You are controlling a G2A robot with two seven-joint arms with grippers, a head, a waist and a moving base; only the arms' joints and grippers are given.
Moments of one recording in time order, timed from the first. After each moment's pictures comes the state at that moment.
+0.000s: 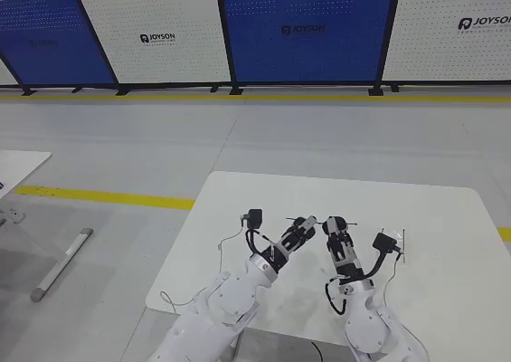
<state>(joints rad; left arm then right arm) 1.39 -1.30 -1.05 -1.59 0.05 -0.16 -0.05 -1.35 -1.41 0.98 -1.38 -0.47 -0.27 -0.34</state>
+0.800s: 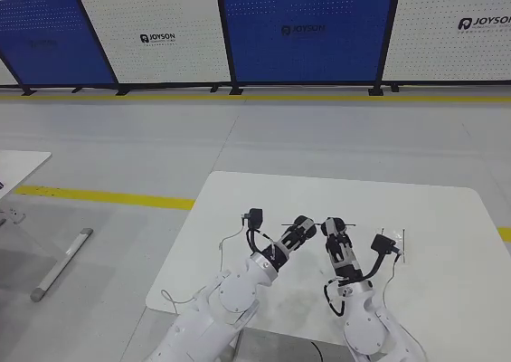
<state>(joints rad) 1.38 -1.30 -1.05 -1.57 0.03 -0.15 -0.07 -1.36 -1.43 0.99 -1.38 -0.51 -0.29 -0.34</state>
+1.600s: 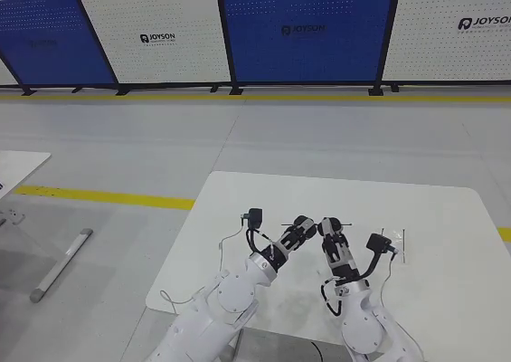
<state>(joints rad) 1.38 -1.30 -1.06 -1.57 0.02 -0.17 -0.08 -1.36 -1.45 1.00 -1.37 -0.54 -0.29 -0.32</state>
